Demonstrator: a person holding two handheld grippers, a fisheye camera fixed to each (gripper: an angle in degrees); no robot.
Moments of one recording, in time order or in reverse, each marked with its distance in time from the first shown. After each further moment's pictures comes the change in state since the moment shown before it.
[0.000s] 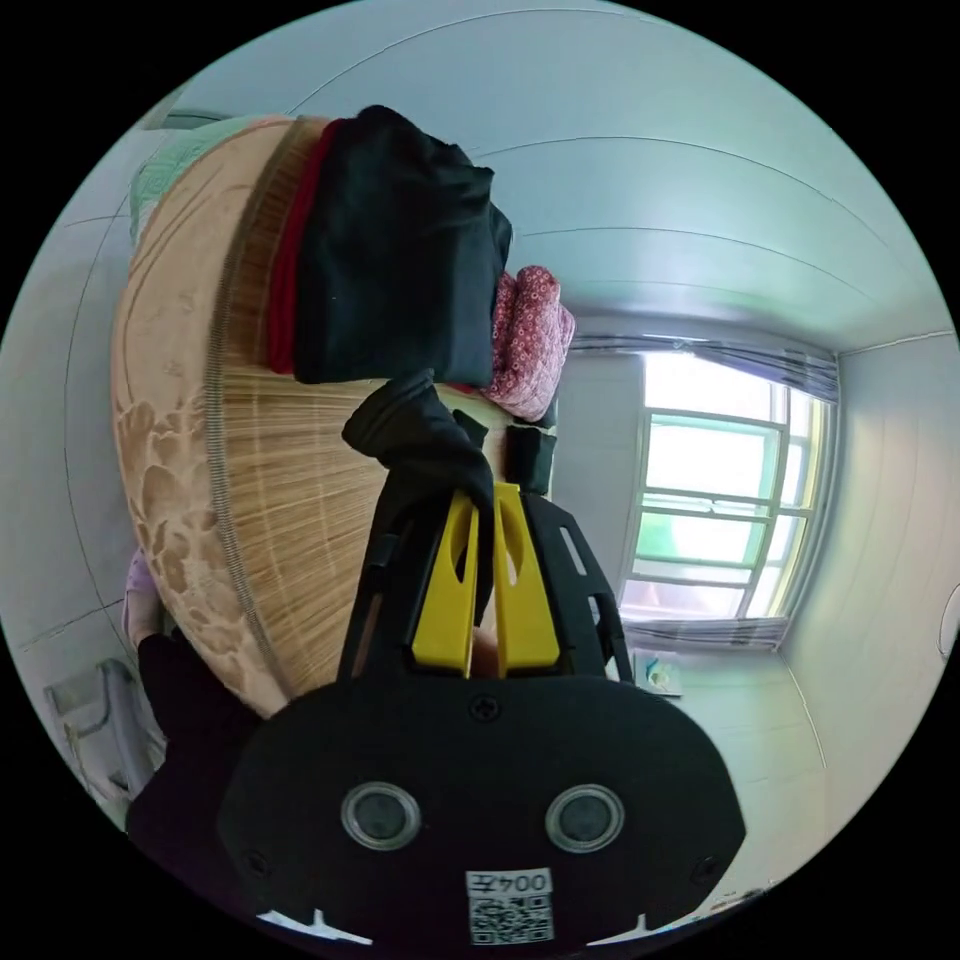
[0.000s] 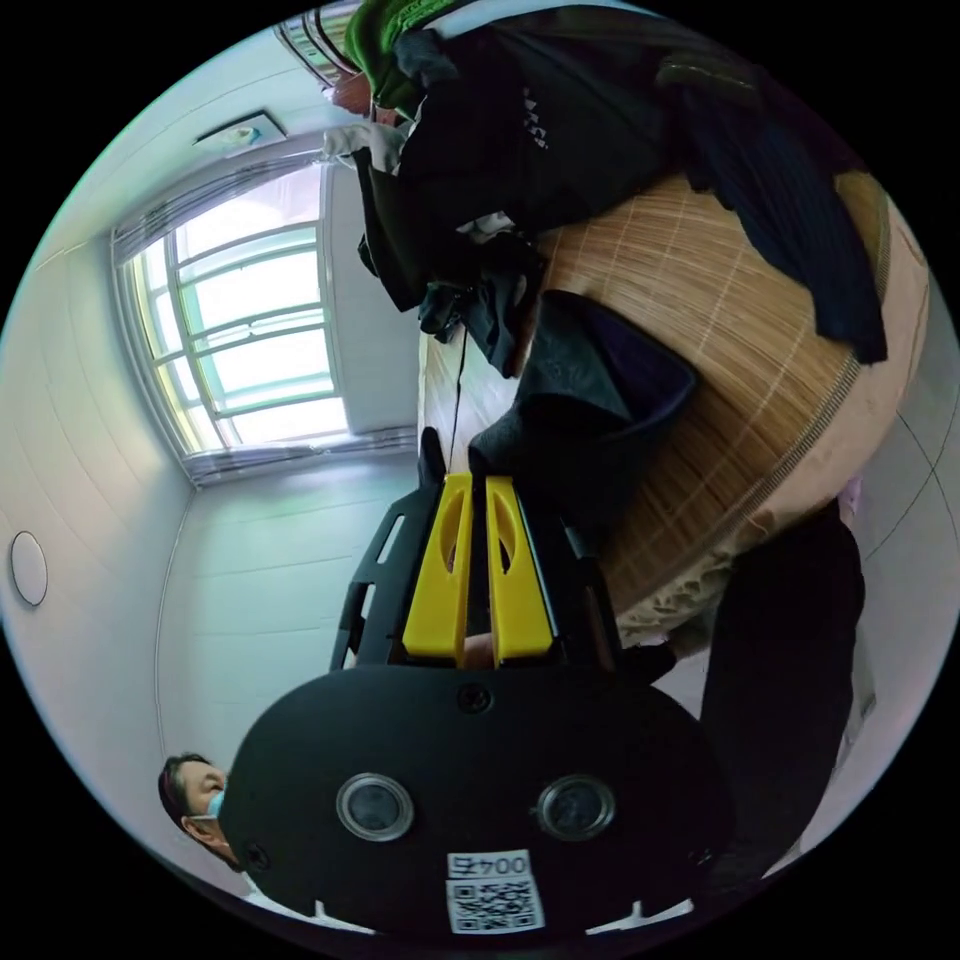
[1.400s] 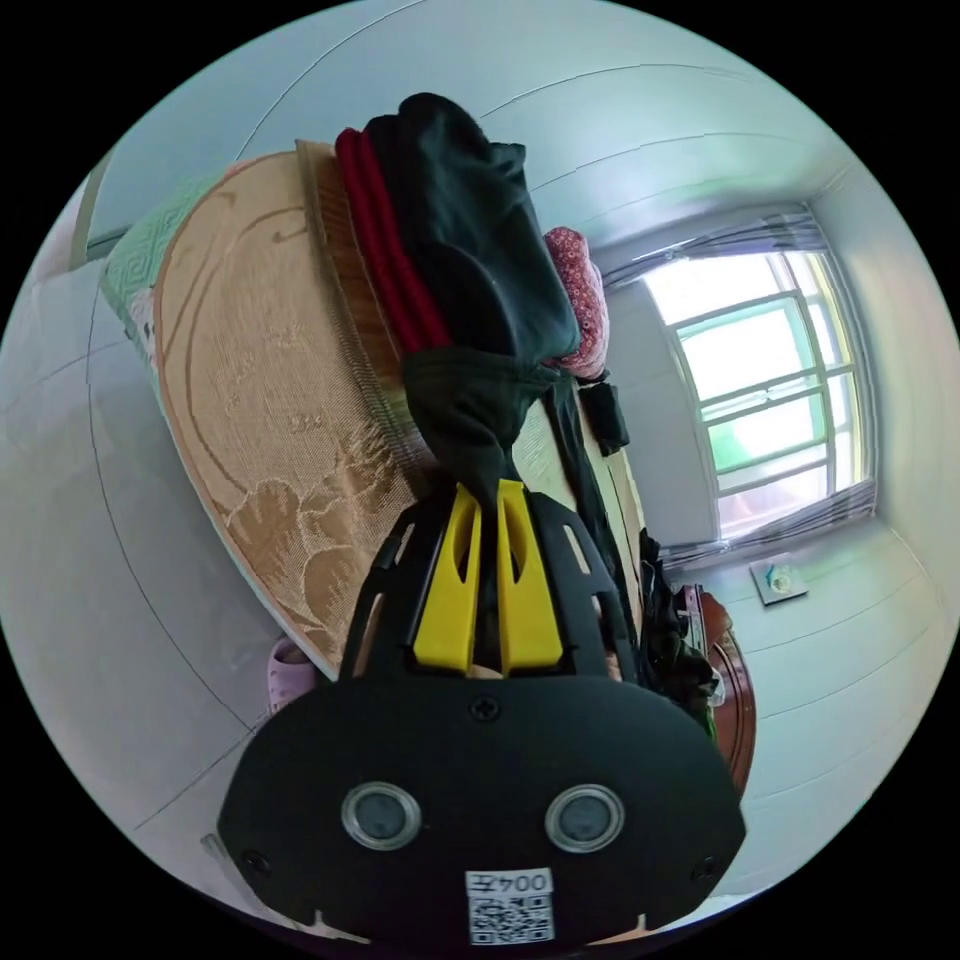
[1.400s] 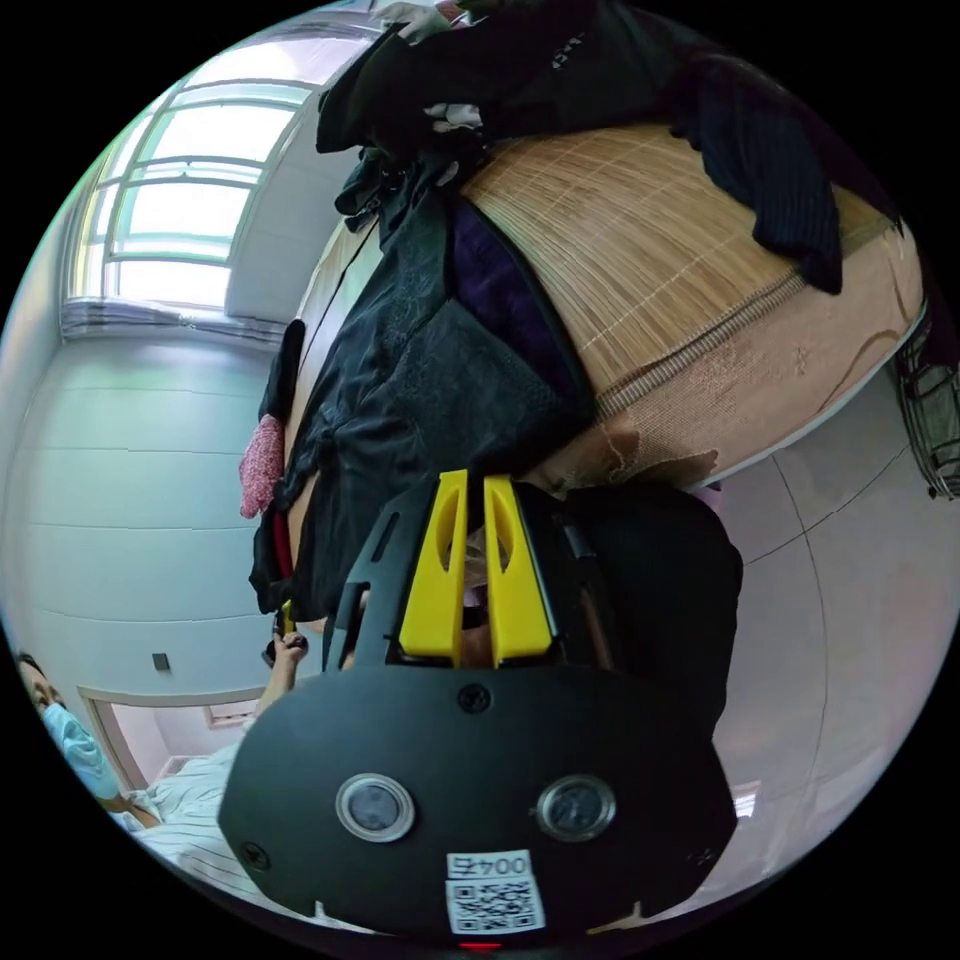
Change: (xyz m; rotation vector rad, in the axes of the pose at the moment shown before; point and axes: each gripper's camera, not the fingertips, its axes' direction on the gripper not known) left arm -0.195 -0.053 -0.046 -0.014 -0.182 0.388; right arm 0.101 0.136 0.067 -0.147 0.508 -0.291
